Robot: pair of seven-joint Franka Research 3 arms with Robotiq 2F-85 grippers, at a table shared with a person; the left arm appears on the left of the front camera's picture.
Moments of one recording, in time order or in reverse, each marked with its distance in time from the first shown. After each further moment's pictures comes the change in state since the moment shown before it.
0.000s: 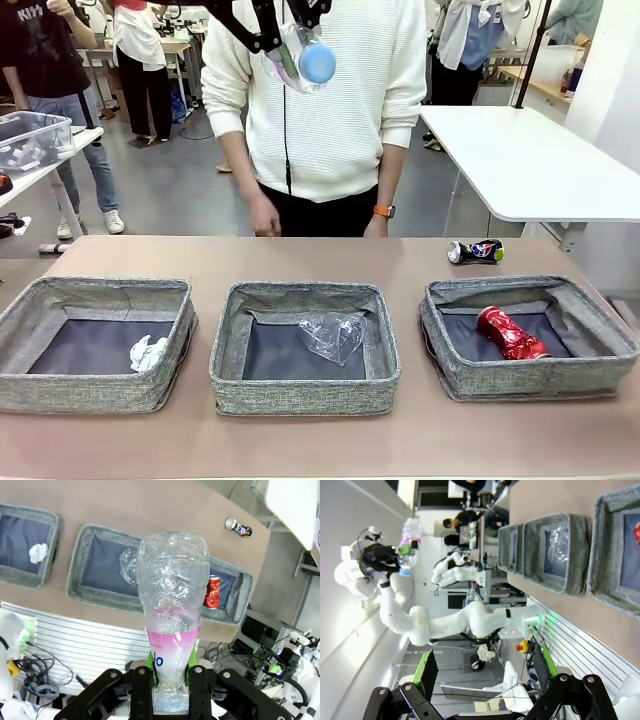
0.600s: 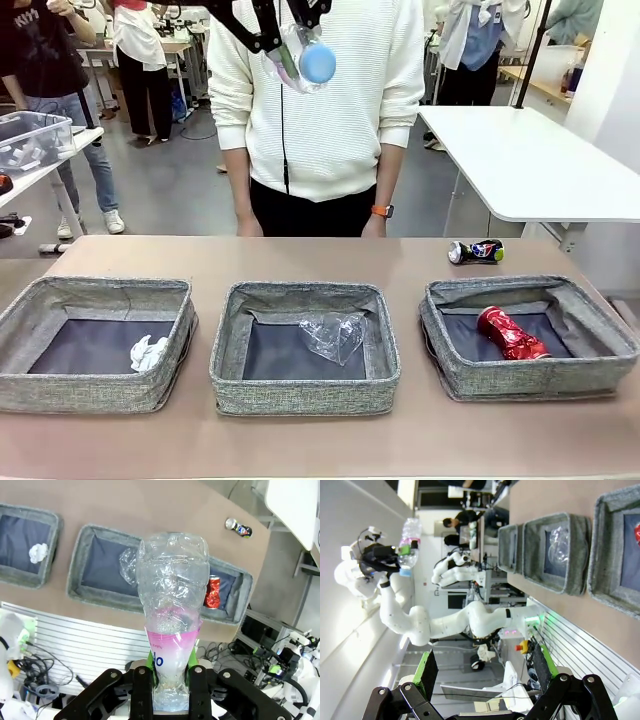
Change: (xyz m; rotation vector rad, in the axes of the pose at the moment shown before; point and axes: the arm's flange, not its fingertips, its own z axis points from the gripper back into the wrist) left arm 0.000 0.000 0.000 0.000 0.000 0.000; right arm 0.000 0.000 0.000 0.000 0.000 0.000
